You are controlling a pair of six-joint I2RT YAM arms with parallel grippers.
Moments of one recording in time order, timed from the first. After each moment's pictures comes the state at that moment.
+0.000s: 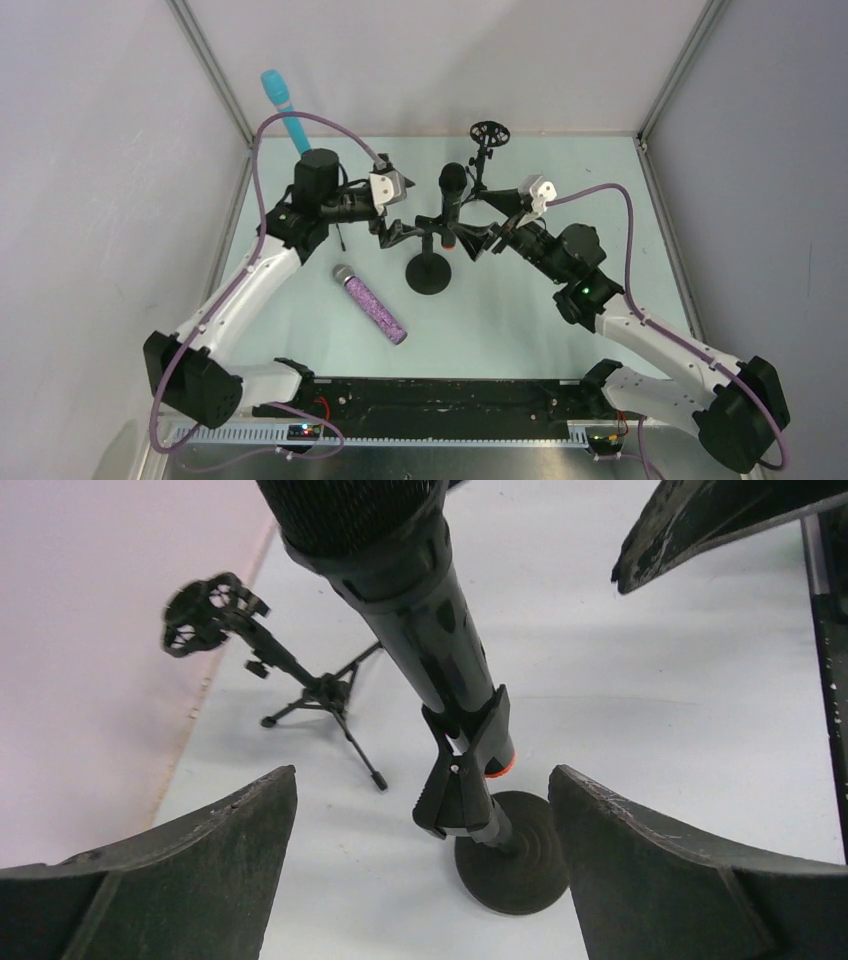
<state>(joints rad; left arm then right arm) -0.42 1.27 1.17 -0.30 0.84 0.61 0.68 1.02 0.69 0.57 -0.19 0.13</state>
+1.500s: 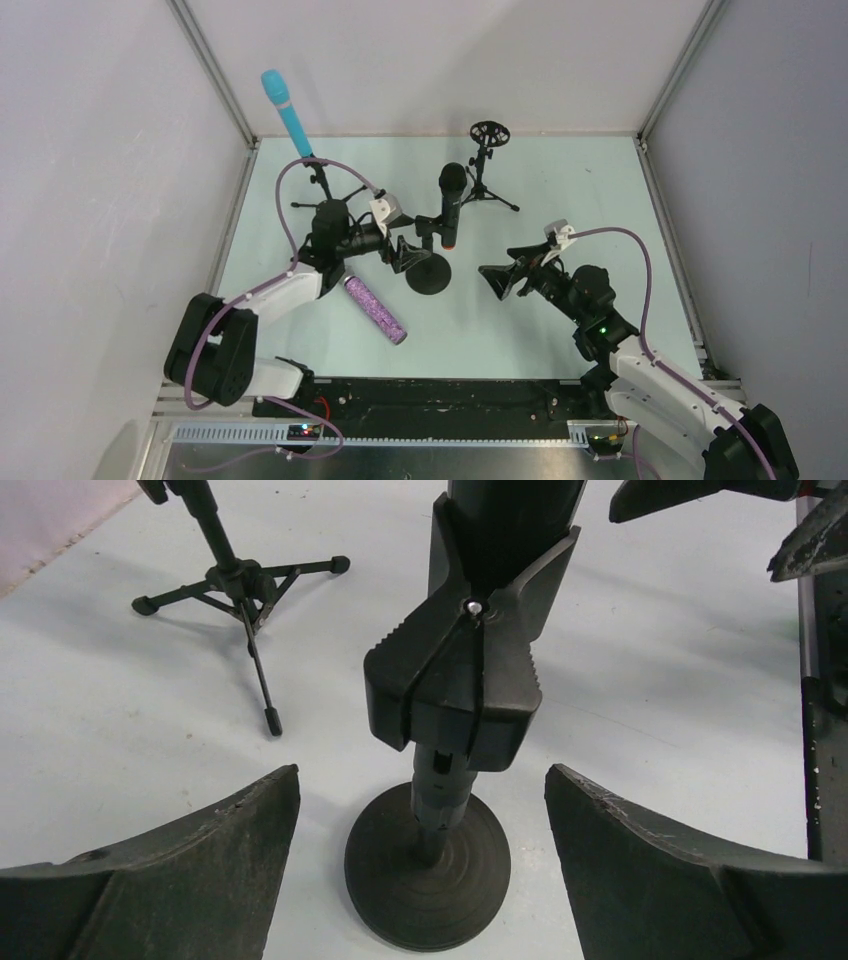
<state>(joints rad) -0.38 1.34 0.65 0.45 0.78 0.13 0.56 0.74 0.29 0.44 -0.20 0.36</state>
